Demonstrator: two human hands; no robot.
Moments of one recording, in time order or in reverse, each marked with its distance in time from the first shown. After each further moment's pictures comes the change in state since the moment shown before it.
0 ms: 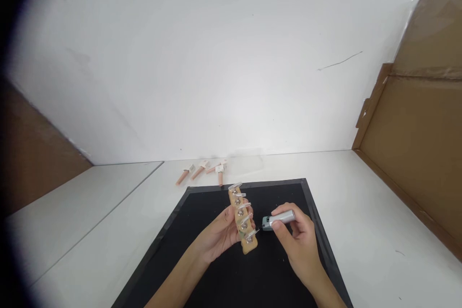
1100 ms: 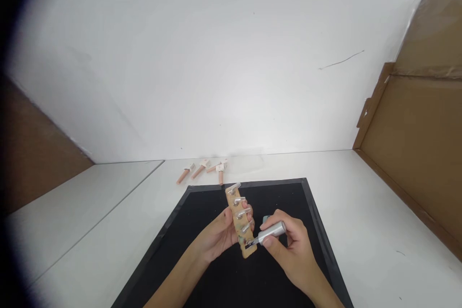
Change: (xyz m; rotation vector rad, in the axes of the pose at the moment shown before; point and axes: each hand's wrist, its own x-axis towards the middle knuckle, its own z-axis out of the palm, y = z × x) left_hand 0.003 0.000 0.001 0.011 -0.109 0.005; right_hand 0.001 -0.013 0.003 -0.081 -0.245 -0.077
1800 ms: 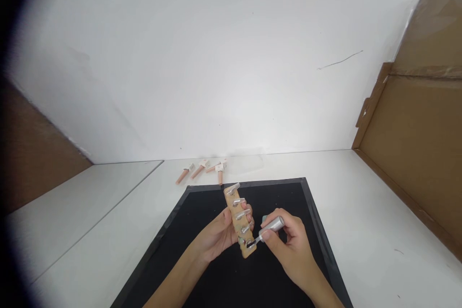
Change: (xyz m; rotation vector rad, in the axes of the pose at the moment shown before) left_hand -0.001 -0.001 -0.001 0.011 -0.012 0.009; right_hand 0.001 0.002 0.000 -0.033 0.016 0.055
